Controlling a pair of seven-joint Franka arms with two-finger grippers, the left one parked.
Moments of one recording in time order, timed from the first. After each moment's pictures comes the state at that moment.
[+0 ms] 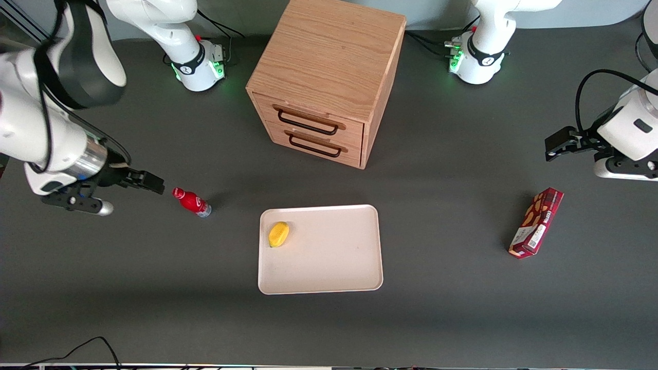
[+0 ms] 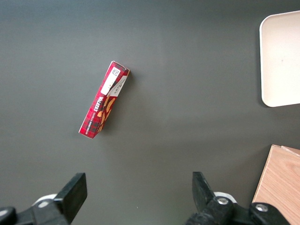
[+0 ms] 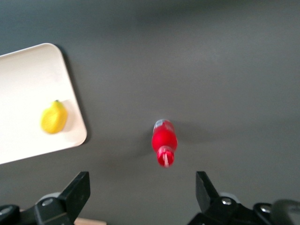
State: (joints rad) arm -0.06 0.12 0.20 -1.82 0.01 1.93 0.36
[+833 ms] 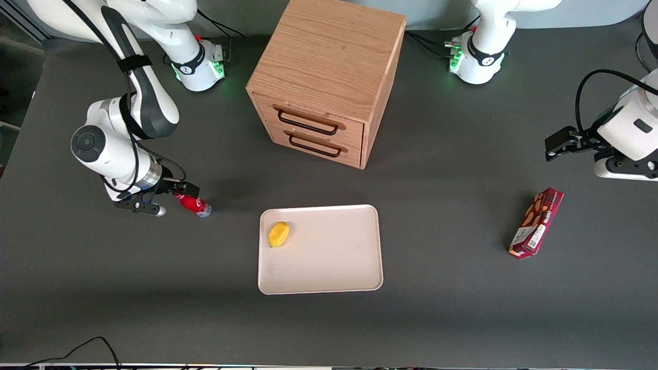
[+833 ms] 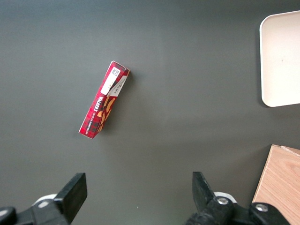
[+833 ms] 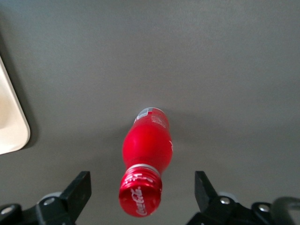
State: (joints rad) arm -0.07 0.16 0.20 -2.20 0.01 2.31 0.36
